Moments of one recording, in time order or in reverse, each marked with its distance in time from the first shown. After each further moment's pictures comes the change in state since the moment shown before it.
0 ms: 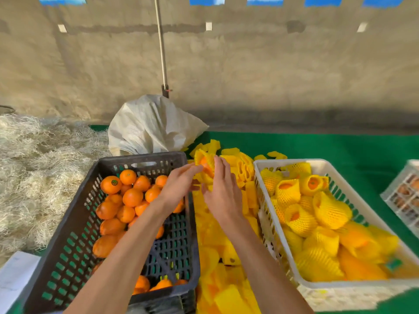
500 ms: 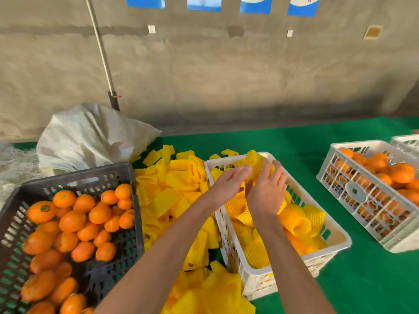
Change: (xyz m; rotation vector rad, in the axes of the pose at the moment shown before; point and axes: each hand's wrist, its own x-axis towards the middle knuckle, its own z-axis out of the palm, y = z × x) left_hand 0.010 0.006 0.235 0.144 -0.513 0.057; right_hand -0.020 0.167 -0.119 -0.349 0.335 0.493
